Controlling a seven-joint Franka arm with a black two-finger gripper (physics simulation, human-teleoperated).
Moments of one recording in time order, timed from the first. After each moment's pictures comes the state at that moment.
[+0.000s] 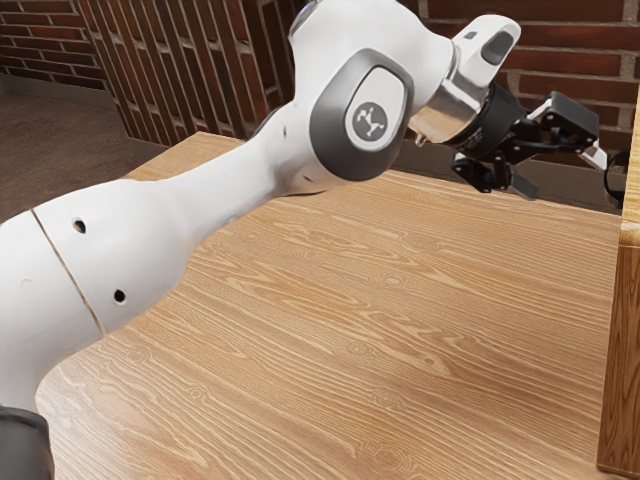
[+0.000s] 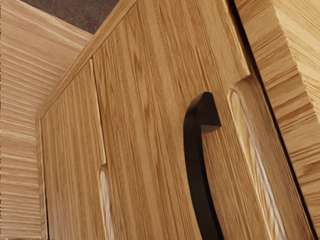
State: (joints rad) arm -0.22 0.44 -0.07 -1.10 -0.43 2.20 -0.31
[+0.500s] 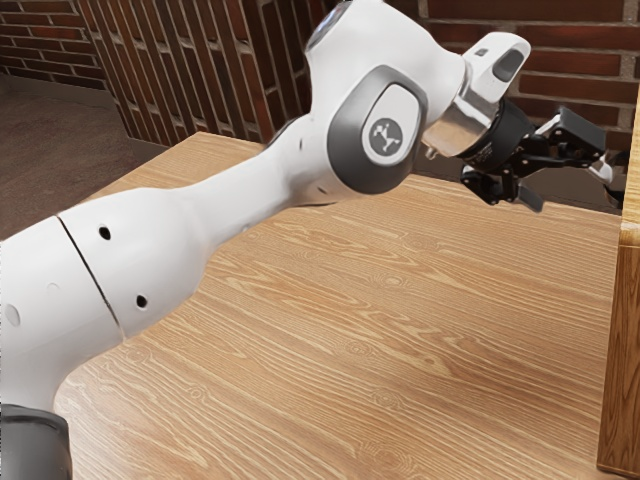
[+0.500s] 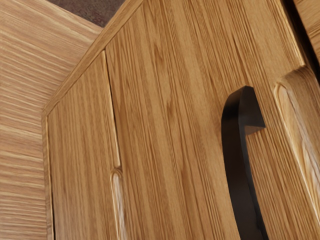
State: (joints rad) arm -0.23 0.48 -0.07 -1.09 -0.43 2.22 -0.32
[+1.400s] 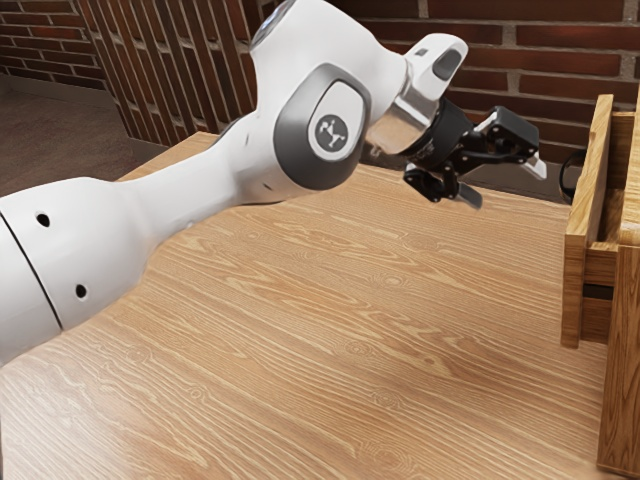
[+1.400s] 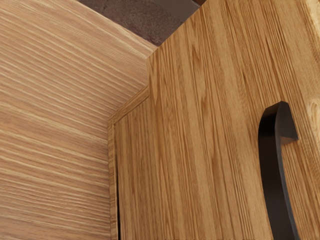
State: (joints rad) arm -0.21 0.32 -0.01 -1.29 -0.43 2.25 -0.32
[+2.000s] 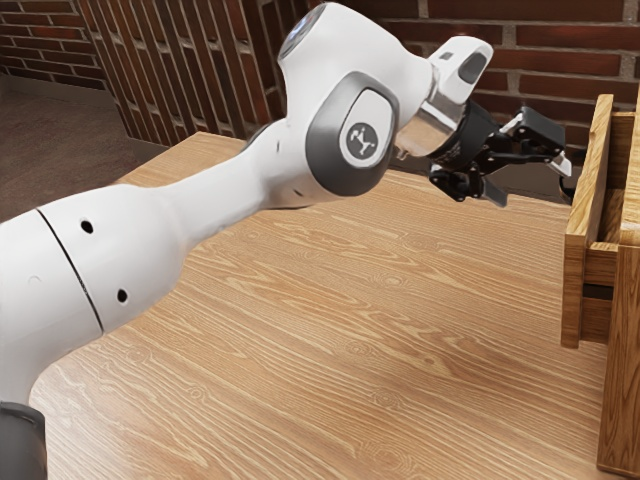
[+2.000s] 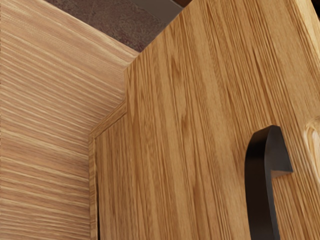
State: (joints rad) arm -0.23 0.42 -0.01 -1.20 -0.44 2.28 -0.32
